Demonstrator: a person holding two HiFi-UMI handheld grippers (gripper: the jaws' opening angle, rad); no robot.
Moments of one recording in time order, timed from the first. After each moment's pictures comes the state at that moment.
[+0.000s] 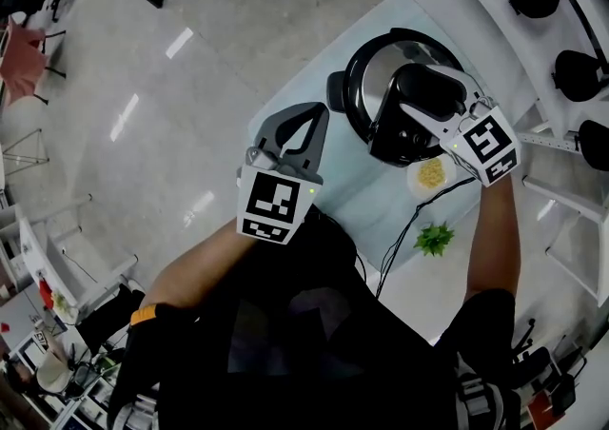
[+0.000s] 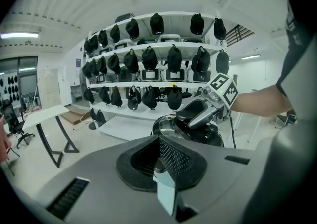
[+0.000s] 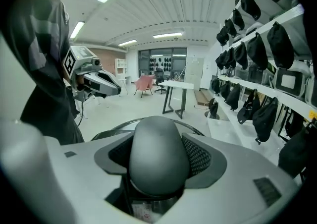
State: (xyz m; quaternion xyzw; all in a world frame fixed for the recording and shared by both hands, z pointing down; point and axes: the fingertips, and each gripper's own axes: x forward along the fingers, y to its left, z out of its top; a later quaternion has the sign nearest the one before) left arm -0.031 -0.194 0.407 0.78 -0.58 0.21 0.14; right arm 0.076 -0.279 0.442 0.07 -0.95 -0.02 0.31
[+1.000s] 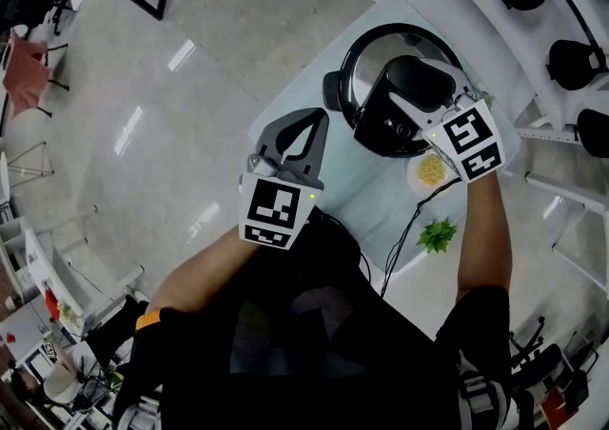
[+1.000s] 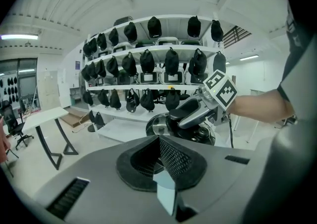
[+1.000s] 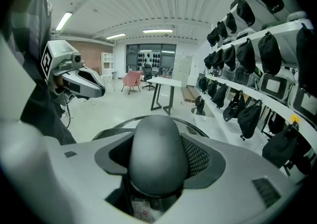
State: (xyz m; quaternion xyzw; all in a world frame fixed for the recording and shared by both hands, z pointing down) left arm -0.020 -0.180 0.397 0.78 -0.58 0.21 0.13; right arm 0.069 -0.279 0.429 0.15 -0.93 -0.02 0.33
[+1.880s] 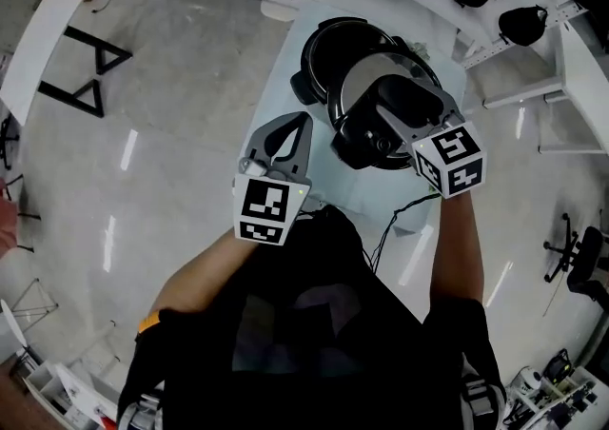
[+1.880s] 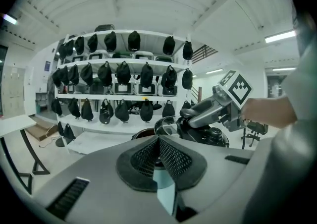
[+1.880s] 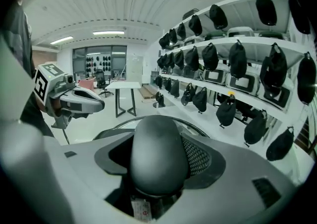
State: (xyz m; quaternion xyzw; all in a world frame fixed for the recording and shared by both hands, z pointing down) left arm -0.031 -0.140 0.367 0.89 -0.43 0.16 0.08; right arm 0.111 -0.172 0.371 0.43 -0.85 0.09 0.29
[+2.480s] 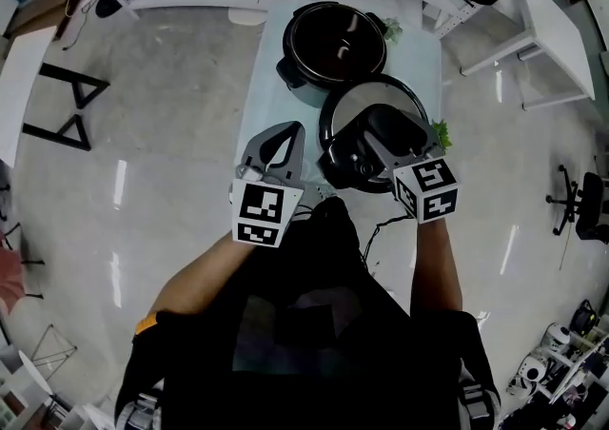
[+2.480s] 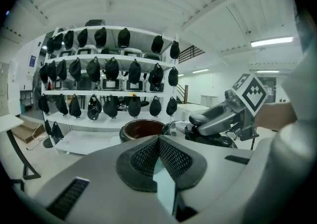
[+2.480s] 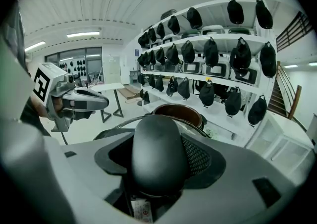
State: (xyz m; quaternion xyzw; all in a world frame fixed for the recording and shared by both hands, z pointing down) left arm -0.048 -0.083 0.385 0.92 -0.35 0.17 0.08; right arm 0.093 -0.057 0.399 0.55 -0.78 0.15 0.26
